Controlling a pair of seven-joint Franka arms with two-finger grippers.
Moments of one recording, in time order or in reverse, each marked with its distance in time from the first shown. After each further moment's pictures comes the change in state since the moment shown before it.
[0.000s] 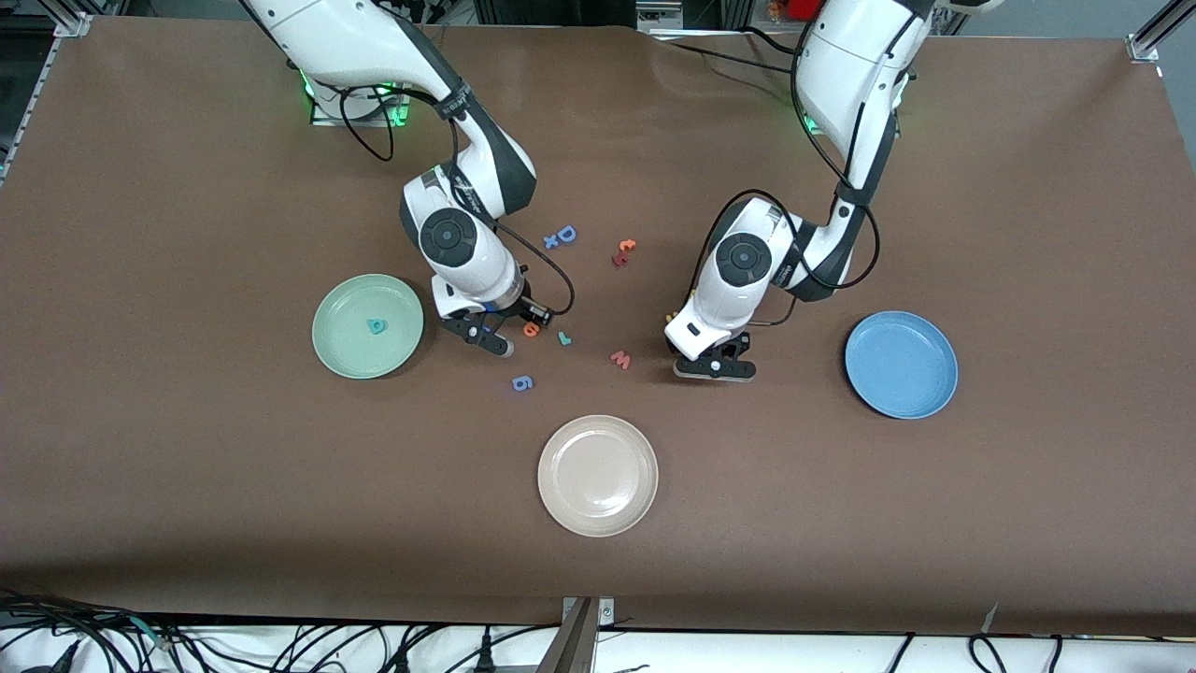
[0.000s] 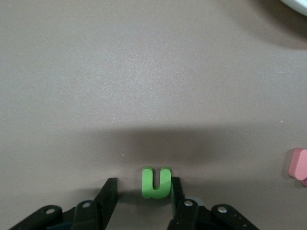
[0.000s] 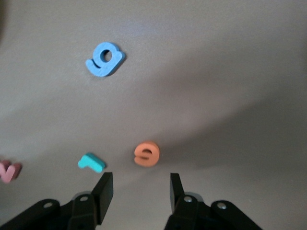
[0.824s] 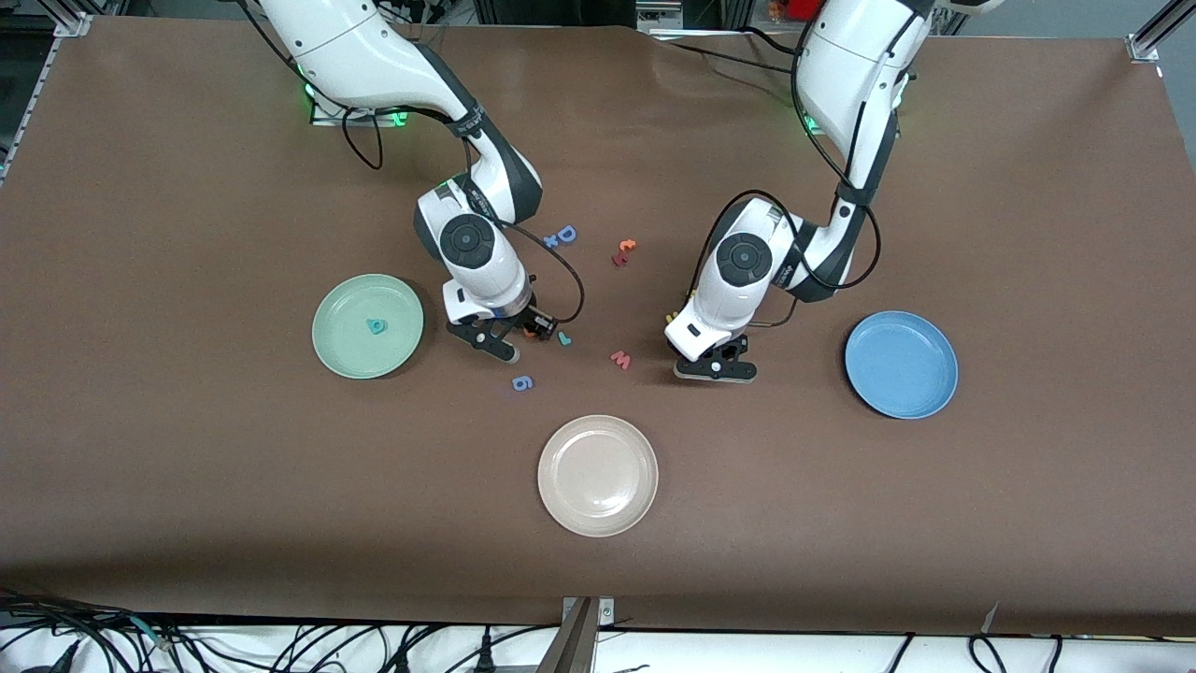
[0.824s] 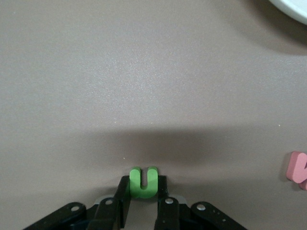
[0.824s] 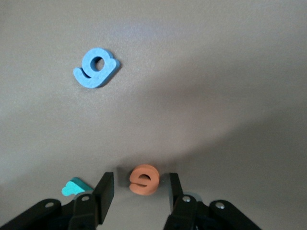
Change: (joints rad) left arm -0.001 -0.001 0.004 0.005 0.002 0.000 0.000; right arm 0.031 0.057 -0.016 0.001 -0.085 0.080 0.064
